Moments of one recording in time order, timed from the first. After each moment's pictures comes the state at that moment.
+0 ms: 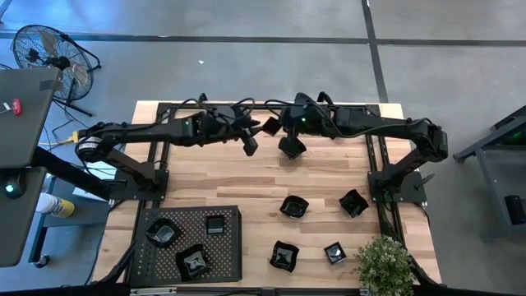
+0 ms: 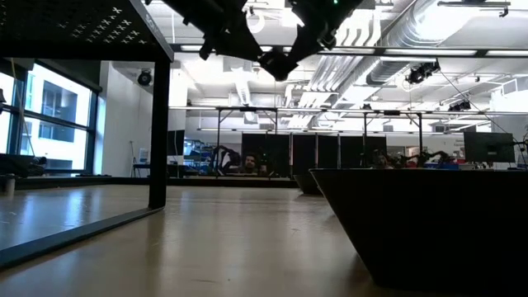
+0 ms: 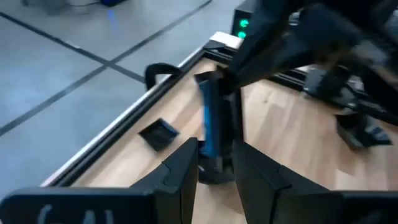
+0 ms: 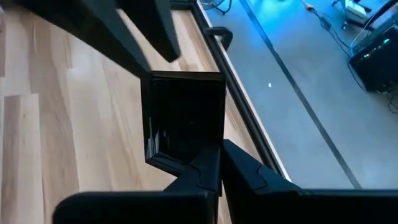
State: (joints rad) left arm 0.21 1.38 1.15 -0.17 -0.27 -0.18; right arm -0.23 1.53 1.41 -0.52 0.28 -0.11
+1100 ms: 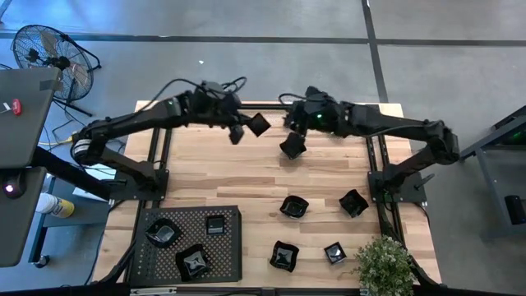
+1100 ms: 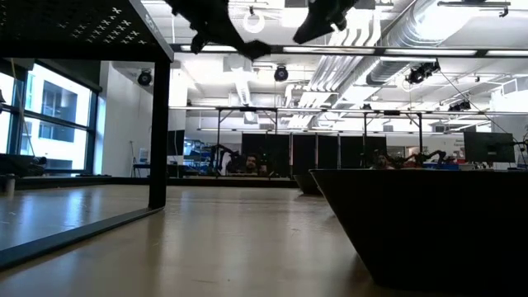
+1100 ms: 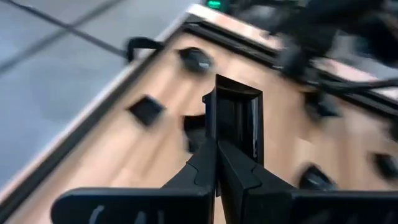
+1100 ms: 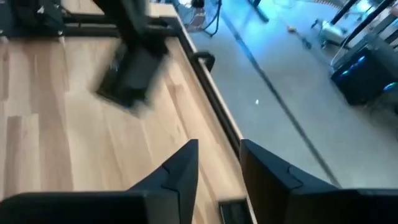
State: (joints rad) left arm 0.37 1.31 1.31 -0.51 0.10 -0.16; right arm -0.22 1.42 1.41 -0.55 0.32 -0.13
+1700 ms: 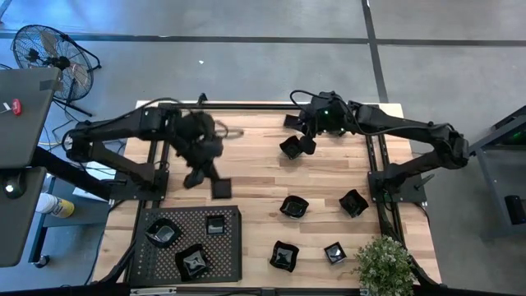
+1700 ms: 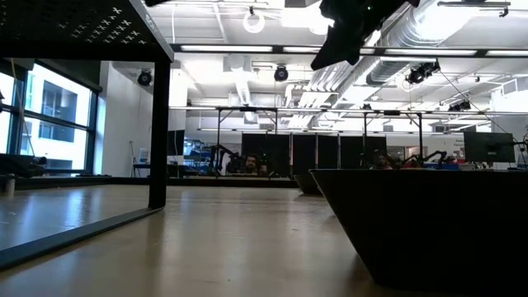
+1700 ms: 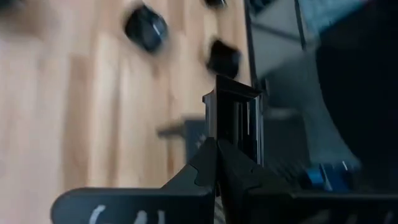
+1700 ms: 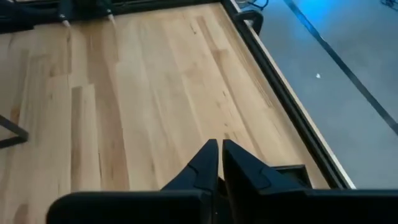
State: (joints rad) left arm 0.03 1.26 1.51 -1.18 0.44 -0.18; right arm -0.36 1.32 1.17 -0.48 -0.02 -0.06
